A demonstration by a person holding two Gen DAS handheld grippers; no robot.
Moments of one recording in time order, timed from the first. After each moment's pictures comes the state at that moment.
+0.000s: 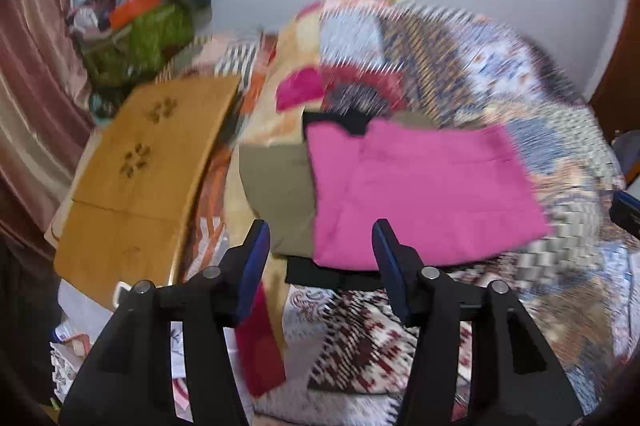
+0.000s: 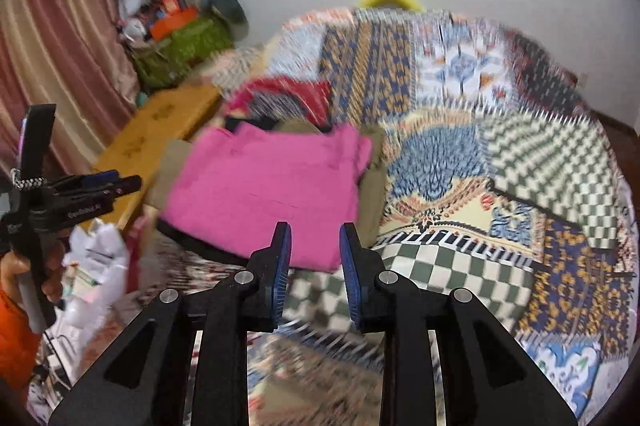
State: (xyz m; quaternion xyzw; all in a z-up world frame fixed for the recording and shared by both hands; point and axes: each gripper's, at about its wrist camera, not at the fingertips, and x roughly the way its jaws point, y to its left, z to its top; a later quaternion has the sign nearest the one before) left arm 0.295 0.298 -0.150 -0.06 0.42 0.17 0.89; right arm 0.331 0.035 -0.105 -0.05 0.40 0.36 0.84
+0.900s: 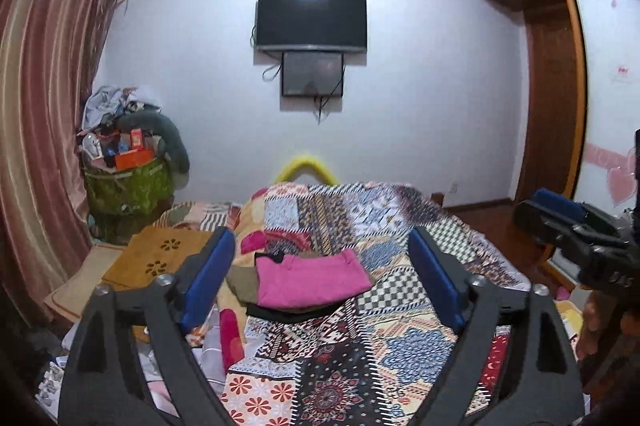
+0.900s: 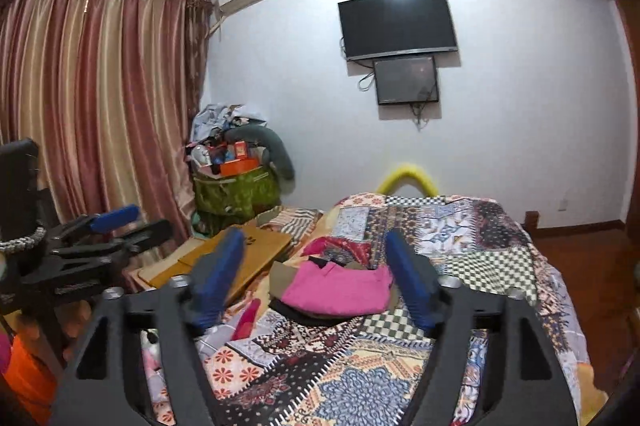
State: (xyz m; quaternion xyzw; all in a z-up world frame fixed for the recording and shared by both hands) left arm 0.017 0.136 0.036 -0.03 0.12 0.10 0.99; right arm 0.087 -0.077 0.061 0.01 0.12 0.38 0.92
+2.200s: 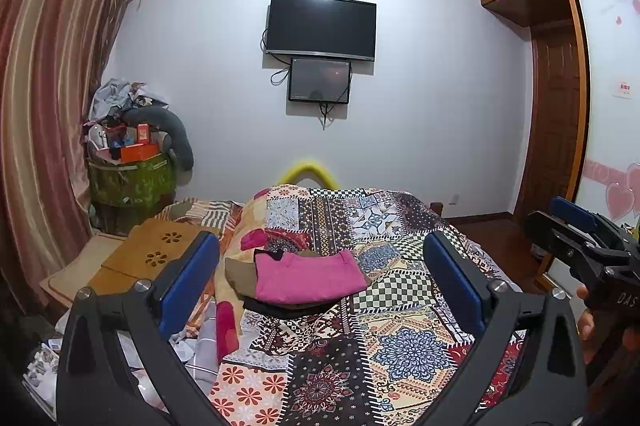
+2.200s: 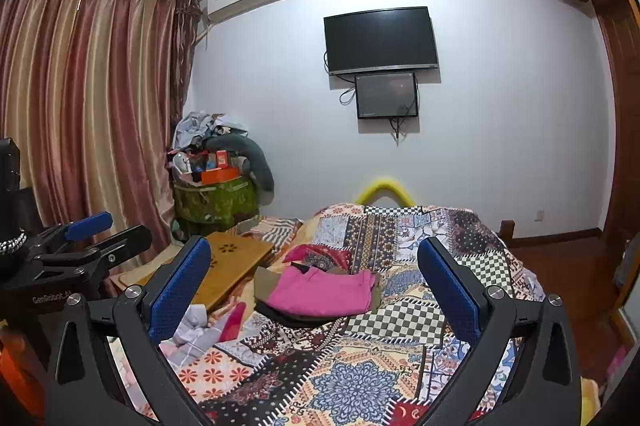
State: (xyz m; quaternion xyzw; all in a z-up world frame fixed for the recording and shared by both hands) left arm -0.005 0.137 0.024 -0.05 0.11 0.11 0.99; right arm 0.055 -0.086 0.063 0.01 0.09 0.35 0.93
